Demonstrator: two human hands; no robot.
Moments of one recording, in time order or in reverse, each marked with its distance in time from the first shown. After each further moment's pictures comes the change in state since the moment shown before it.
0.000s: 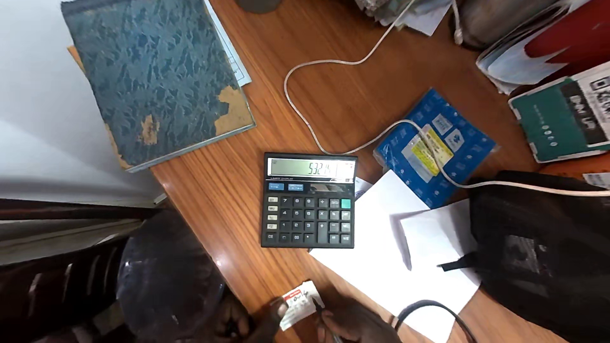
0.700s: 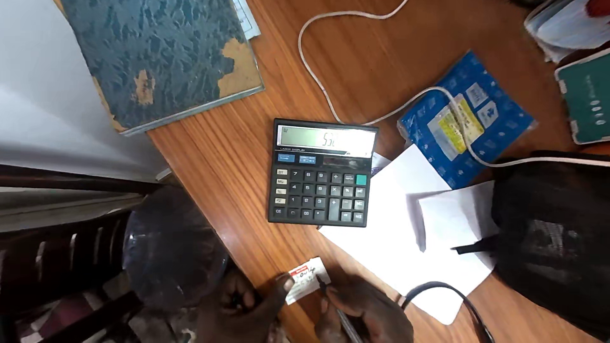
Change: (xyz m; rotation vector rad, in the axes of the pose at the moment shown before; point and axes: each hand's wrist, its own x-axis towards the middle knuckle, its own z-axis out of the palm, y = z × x) left_hand -0.003 0.007 0.001 0.009 0.019 -0.027; right_hand 0.000 0.002 0.002 -0.082 -0.007 -0.030
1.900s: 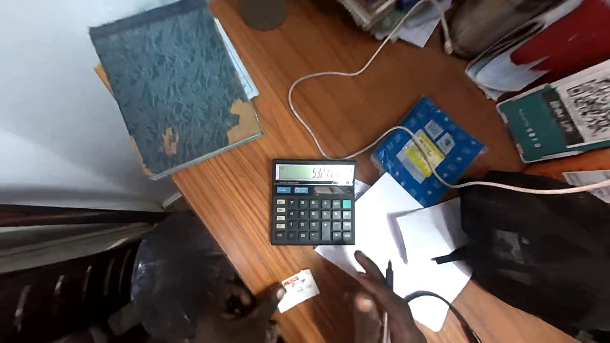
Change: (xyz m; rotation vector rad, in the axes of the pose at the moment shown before) left_hand 0.014 0.015 -0.014 0.125 0.017 -0.026; right_hand 0.031 -0.026 -0.005 0.037 0.116 0.074
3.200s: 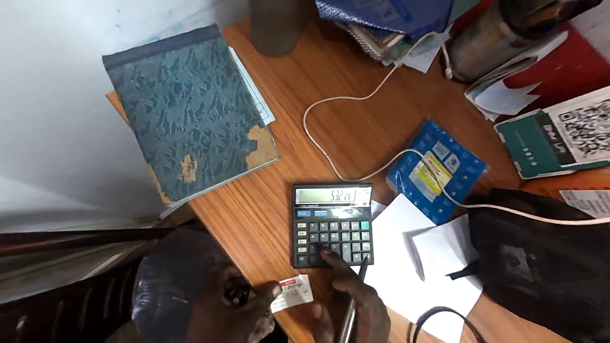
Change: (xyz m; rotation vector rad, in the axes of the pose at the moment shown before) left_hand 0.063 0.027 -0.045 0.161 -0.185 0.004; right_hand 0.024 0.007 0.060 -0.080 -0.047 -0.144
